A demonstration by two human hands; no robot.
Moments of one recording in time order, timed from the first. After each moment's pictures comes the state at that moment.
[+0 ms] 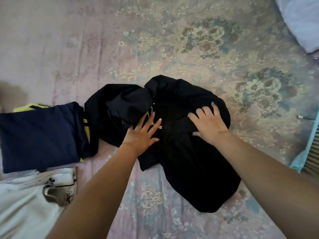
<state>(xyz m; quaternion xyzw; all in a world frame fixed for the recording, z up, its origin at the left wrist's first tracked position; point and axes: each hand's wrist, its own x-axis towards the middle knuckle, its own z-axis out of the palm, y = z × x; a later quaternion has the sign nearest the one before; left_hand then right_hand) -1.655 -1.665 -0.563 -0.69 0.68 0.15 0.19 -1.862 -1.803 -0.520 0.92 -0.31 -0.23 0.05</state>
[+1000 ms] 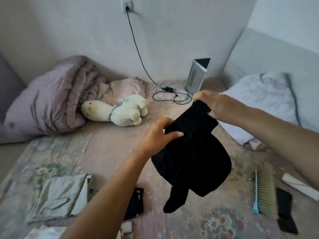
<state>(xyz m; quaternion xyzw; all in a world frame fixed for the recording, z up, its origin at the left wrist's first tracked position) -1.617 -1.642 0.009 -0.61 0.61 0.27 -0.43 -1.810 -1.758 0.087 0.95 -0.26 0.13 -0.08</state>
